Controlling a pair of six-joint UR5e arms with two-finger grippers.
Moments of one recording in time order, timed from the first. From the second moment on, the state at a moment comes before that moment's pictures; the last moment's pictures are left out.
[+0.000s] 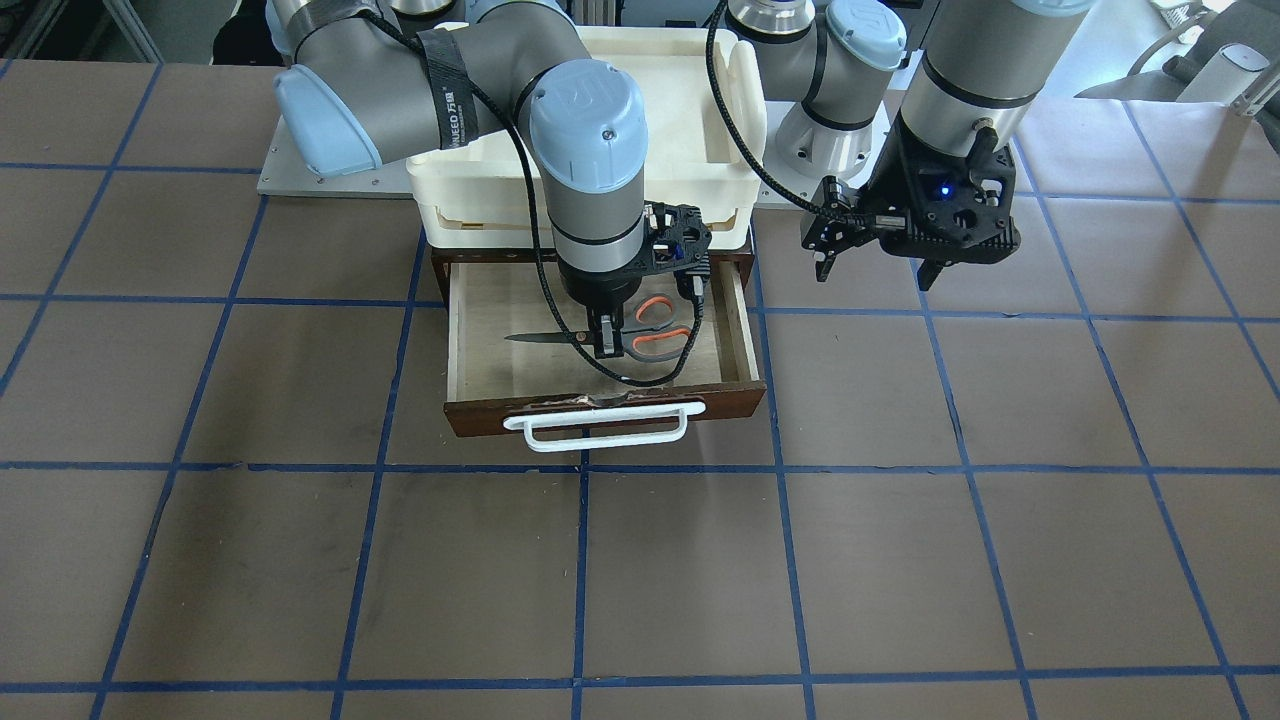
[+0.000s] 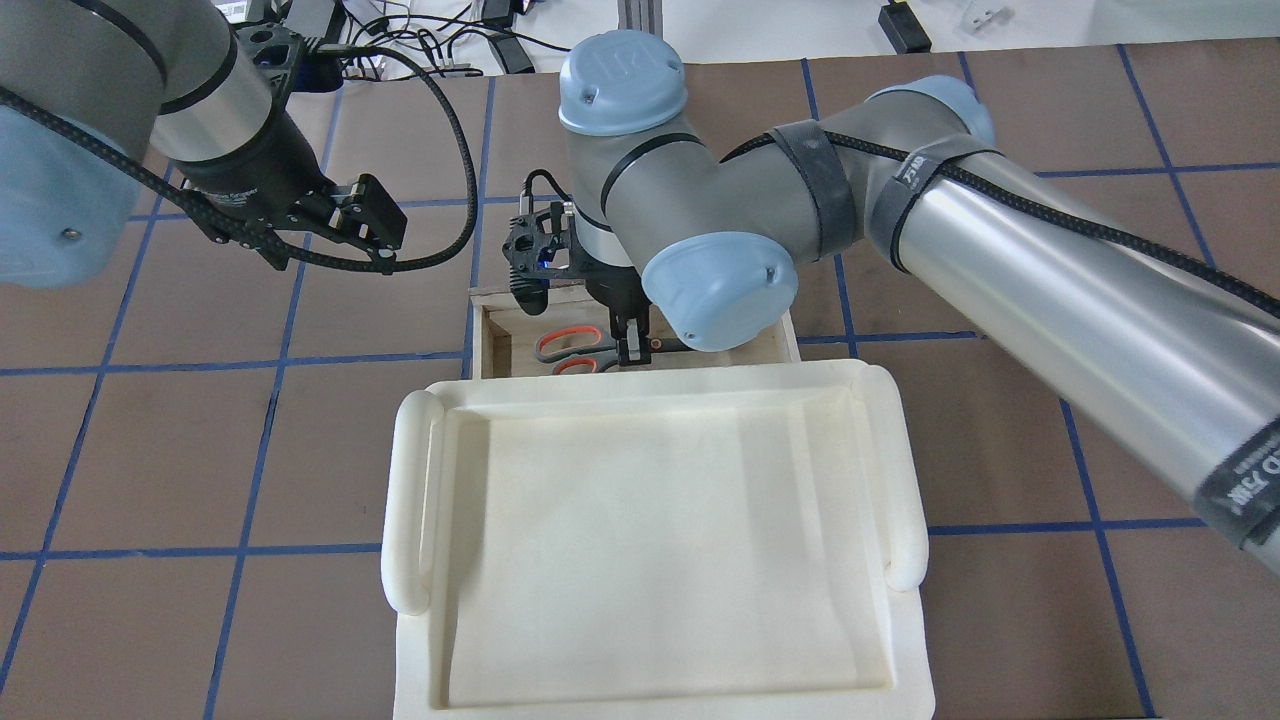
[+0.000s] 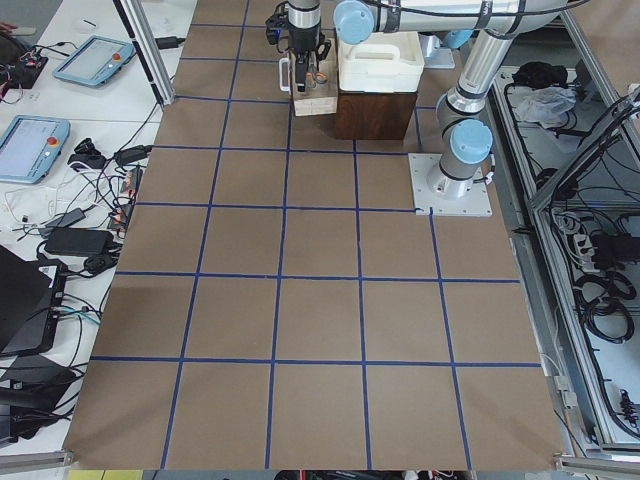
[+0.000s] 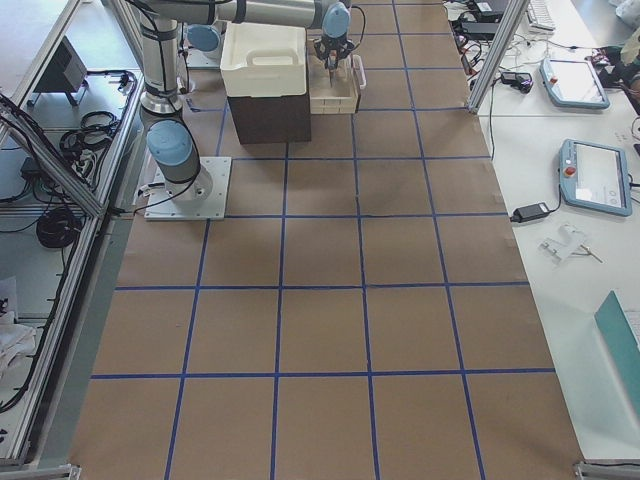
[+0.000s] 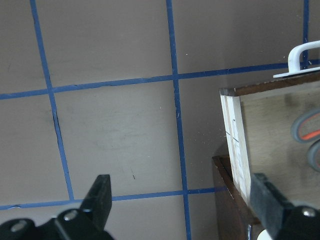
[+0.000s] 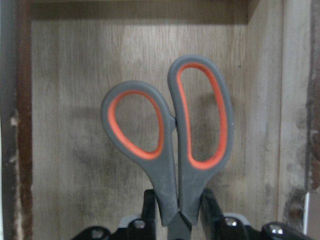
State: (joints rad) left arm -1.55 -1.55 -1.65 -1.49 1.59 0.11; right arm 2.02 -1.26 1.58 -1.86 -1.49 -1.21
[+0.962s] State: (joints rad) left arm -1.55 -1.55 -1.65 -1.49 1.59 0.11; right arm 2.02 -1.27 1.59 -1.86 -1.50 -1.19
